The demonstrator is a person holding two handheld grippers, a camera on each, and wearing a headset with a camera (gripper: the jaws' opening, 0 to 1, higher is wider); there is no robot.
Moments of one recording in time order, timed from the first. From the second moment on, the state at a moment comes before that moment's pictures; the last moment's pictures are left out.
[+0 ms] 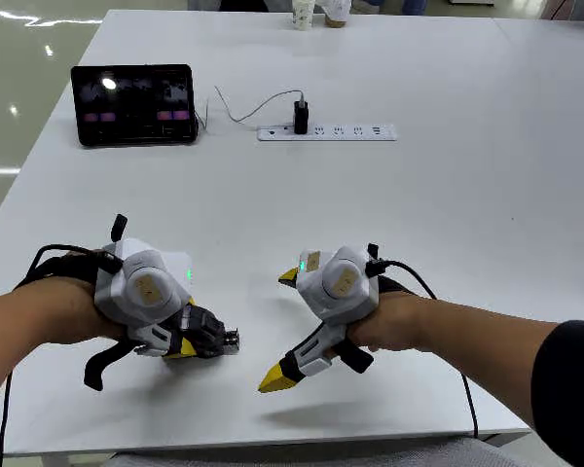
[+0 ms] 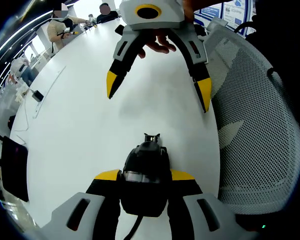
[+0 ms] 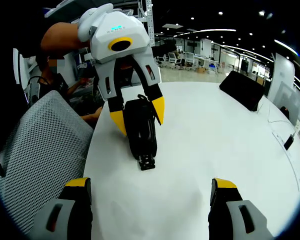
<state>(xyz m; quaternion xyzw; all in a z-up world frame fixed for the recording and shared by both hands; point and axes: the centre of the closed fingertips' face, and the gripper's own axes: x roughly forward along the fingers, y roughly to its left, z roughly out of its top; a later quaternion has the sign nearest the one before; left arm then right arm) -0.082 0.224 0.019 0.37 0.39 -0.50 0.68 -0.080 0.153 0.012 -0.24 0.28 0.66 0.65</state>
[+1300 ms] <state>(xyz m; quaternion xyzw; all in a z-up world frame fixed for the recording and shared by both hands) -0.083 0.223 0.018 0.35 0.39 -0.50 0.69 -0.084 0.192 -0.006 -0.28 0.25 0.68 0.63</state>
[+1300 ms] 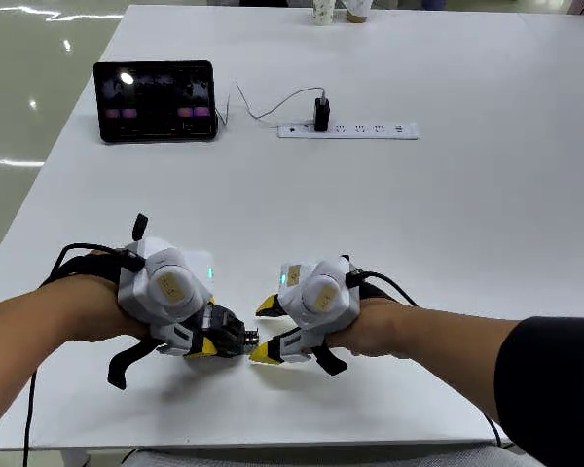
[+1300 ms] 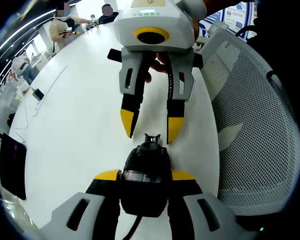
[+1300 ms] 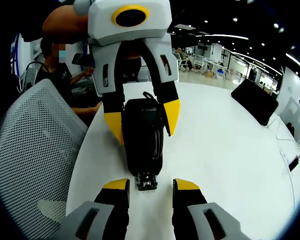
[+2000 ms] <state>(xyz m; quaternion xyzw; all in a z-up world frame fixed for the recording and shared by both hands) -0.083 0.223 0.018 0.35 0.38 -0.50 0.69 -0.089 0.197 -0.014 -0.30 0.25 0.68 0.61</state>
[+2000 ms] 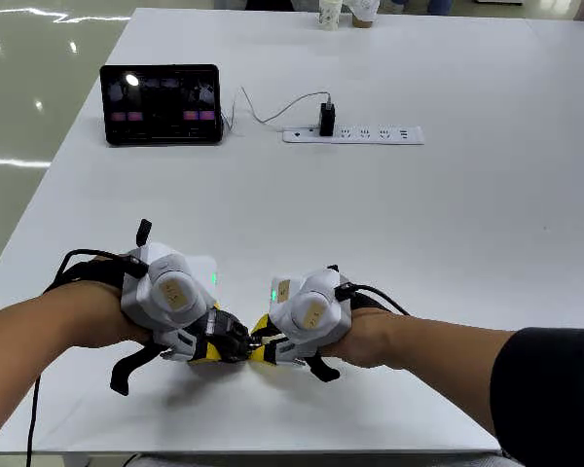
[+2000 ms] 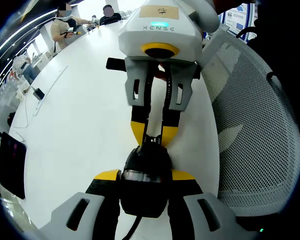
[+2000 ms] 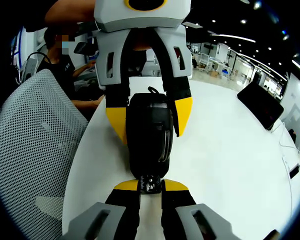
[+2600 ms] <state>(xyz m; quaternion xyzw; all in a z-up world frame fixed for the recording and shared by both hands) -0.082 0.223 0.018 0.35 0.38 -0.50 0.69 -0.089 0.194 -0.016 -0.30 0.27 0.69 0.60</state>
